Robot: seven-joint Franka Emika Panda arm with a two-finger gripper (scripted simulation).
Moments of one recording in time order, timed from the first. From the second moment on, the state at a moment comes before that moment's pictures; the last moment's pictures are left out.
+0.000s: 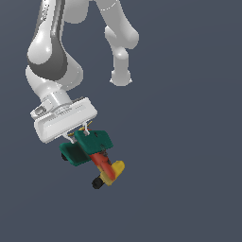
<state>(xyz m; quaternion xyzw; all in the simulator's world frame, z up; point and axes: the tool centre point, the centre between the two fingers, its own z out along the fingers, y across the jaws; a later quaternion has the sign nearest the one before) 0.081 -0.143 0.238 -0.80 -0.32 -0.48 0.15</state>
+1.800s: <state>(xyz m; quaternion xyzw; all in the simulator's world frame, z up) 0.053 -0.156 0.255 -0.74 -0.38 -0.55 0.03</state>
